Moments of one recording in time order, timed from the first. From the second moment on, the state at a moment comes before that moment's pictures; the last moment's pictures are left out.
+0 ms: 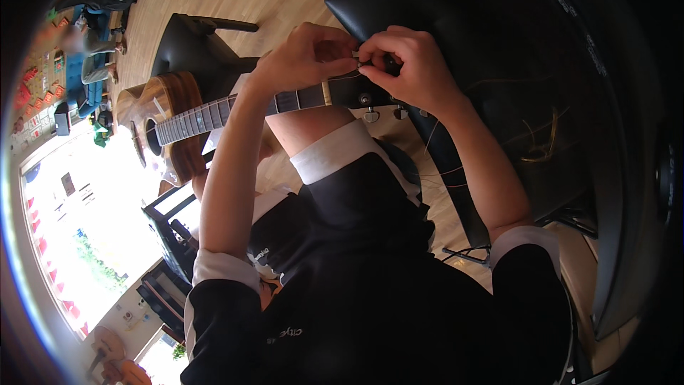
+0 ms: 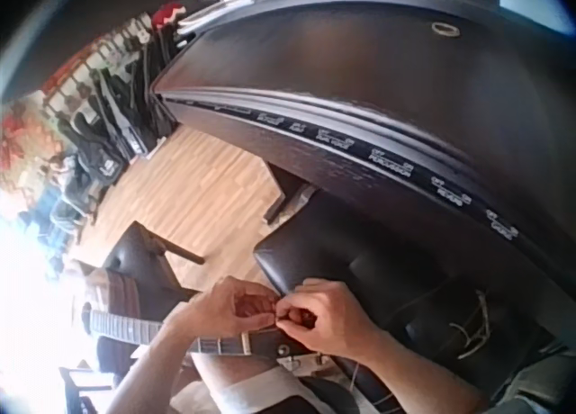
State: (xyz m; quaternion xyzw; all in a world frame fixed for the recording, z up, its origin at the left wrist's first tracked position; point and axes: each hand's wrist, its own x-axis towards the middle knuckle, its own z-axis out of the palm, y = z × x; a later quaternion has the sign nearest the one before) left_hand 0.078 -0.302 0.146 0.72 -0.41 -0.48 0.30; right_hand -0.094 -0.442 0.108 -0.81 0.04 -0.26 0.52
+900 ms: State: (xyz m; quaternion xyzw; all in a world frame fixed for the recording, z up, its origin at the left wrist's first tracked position) left_hand 0.065 -0.304 0.153 0.72 -0.40 -0.47 0.33; right_hand -0.098 -0.442 0.113 -0.85 0.04 -0.26 0.46
